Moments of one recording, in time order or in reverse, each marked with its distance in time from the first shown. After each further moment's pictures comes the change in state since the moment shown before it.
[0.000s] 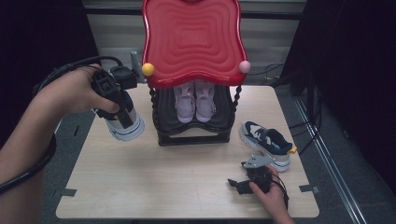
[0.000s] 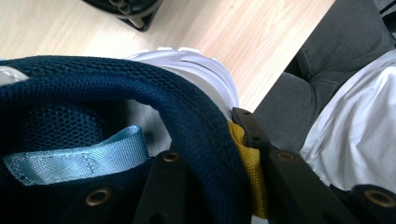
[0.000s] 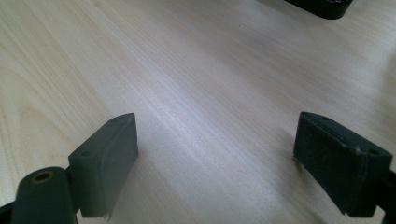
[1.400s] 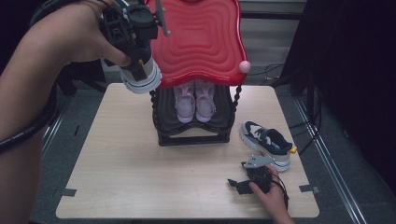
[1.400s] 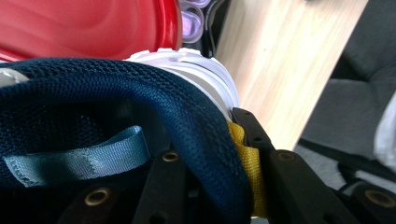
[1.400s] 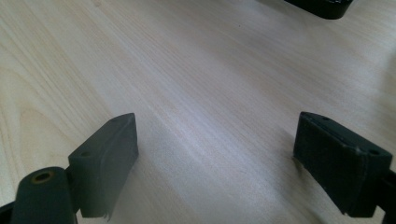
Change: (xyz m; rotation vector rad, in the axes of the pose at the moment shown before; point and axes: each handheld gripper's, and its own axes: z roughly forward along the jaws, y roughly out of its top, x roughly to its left) left arm -0.050 0.054 -0.093 -0.083 0.300 0.283; right arm 0.000 0.000 0.000 -0.001 0.001 0.003
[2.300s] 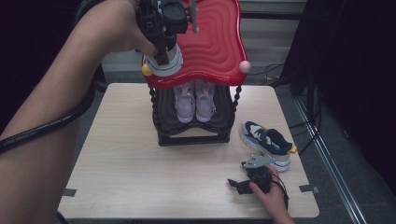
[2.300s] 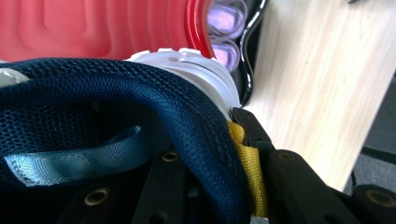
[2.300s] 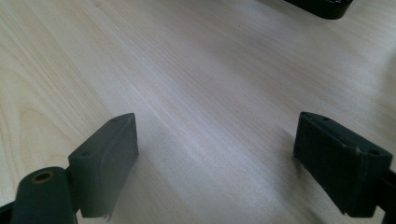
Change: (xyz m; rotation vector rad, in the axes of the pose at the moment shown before) left arm 0.007 0.050 0.009 -0.006 0.140 0.168; right arm 0.000 0.000 0.000 0.000 0.000 0.000
